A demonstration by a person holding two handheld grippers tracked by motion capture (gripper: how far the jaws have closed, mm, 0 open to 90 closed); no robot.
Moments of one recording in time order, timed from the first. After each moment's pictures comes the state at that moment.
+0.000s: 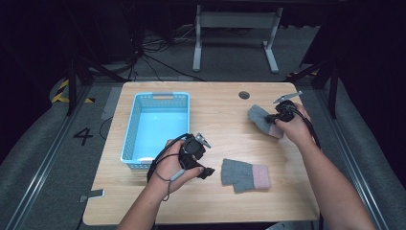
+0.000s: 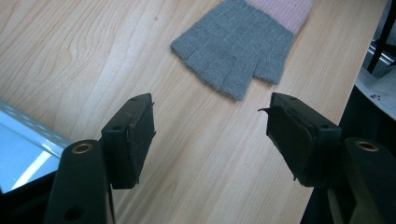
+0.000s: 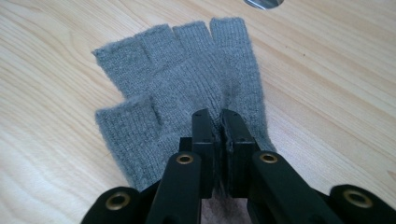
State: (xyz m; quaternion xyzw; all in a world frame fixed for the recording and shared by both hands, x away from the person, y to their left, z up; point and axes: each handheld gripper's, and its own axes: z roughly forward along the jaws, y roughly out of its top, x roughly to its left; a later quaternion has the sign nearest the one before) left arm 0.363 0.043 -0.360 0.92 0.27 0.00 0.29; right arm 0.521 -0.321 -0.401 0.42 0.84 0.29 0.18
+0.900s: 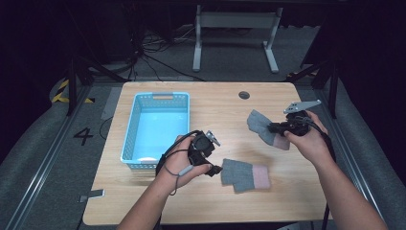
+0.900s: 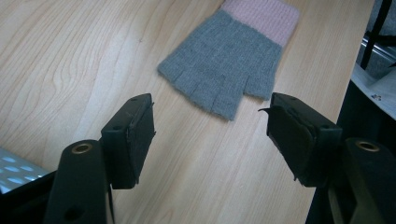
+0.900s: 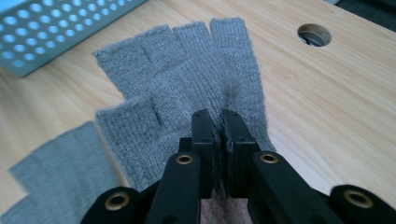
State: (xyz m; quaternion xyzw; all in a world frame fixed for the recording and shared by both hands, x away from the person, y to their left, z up) left arm 0.372 0.022 -0.356 0.93 0.23 -0.01 0.29; right arm 0.429 -0.306 -0.345 0.36 0.85 0.35 0.16
